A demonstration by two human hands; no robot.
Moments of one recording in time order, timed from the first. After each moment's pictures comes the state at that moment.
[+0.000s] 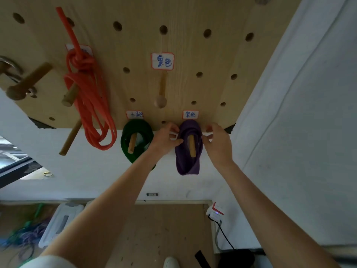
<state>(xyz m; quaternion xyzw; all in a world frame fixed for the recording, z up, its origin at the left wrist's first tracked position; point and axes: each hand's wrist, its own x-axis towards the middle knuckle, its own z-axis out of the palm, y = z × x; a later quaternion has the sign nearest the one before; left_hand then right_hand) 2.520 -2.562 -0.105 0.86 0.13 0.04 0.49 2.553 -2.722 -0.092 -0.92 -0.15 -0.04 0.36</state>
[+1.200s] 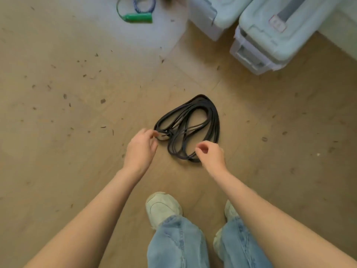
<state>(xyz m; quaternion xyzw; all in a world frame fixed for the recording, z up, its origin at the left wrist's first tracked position) 1.788 -2.302 -0.865 0.74 0.55 -0.08 0.37 1.936 -2.412 -0.888 -0.85 -0.21 0.46 0.16</state>
